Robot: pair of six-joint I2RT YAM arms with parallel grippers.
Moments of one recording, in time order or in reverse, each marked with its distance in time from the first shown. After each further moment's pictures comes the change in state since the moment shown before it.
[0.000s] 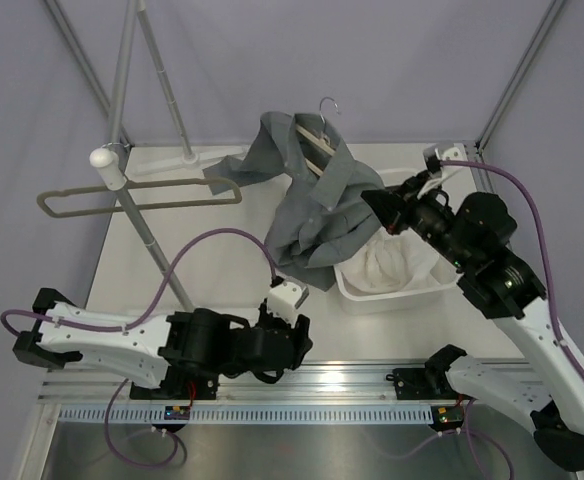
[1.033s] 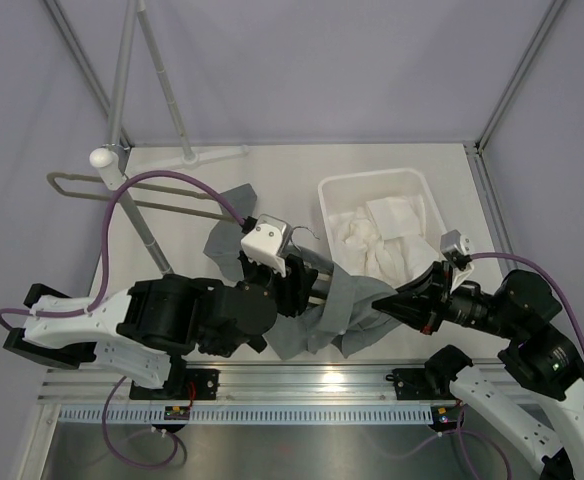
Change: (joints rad) left arm 0.005 0.104 0.577 -0.108 -0.378 0.271; right arm 0.000 -0.503 -0.277 -0.268 -0.545 0.138
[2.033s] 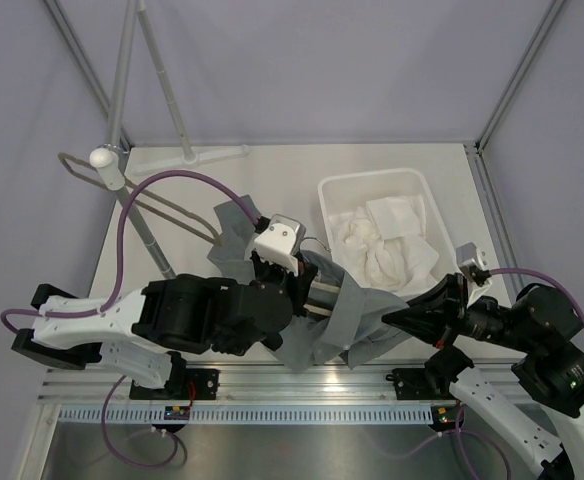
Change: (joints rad) left arm 0.018 0.040 0.000 0.025 0.019 -0.007; right arm 0.000 -0.071 0.029 -0.055 -0.055 0.019
